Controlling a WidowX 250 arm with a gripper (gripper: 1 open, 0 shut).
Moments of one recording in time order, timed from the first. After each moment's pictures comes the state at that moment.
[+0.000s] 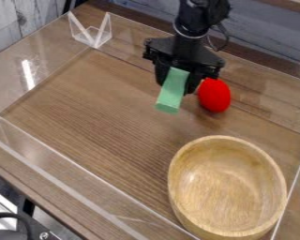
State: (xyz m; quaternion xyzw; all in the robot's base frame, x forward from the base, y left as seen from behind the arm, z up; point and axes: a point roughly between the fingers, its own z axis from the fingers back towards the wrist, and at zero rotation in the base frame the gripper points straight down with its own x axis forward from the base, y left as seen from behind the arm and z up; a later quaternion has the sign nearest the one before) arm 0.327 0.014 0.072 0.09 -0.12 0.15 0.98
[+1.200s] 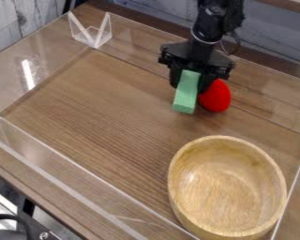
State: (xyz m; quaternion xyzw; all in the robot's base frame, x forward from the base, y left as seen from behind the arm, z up) arm 0.356 0.004 0.050 0.09 -0.11 0.19 0.97
